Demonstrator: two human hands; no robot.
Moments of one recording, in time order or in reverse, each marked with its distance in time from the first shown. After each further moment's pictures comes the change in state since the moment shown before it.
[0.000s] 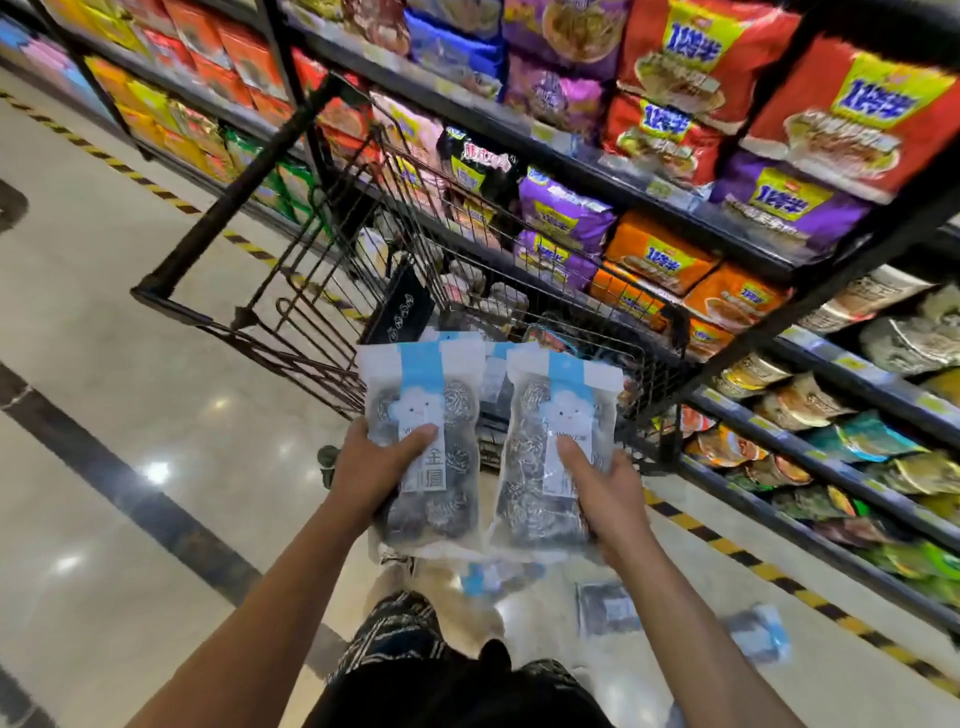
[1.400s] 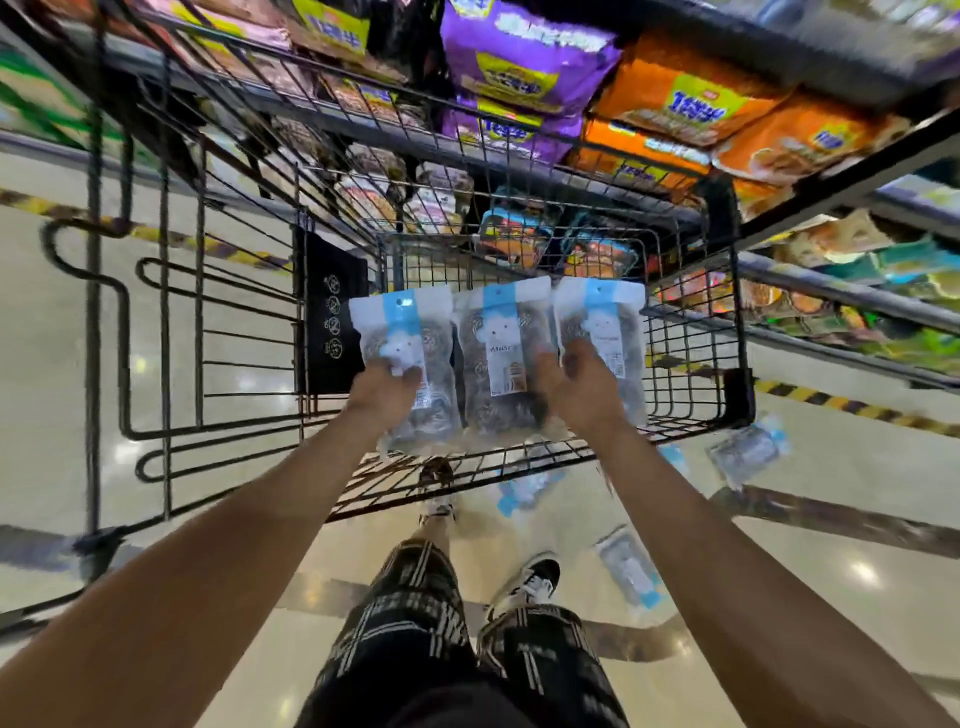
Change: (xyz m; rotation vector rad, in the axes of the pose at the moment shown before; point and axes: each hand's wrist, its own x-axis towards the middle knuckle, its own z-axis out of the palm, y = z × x) left_hand 0.321 0.007 0.068 0.759 -0.378 -0.239; right_hand 0.224 -0.018 0.126 -0.437 0.130 0.231
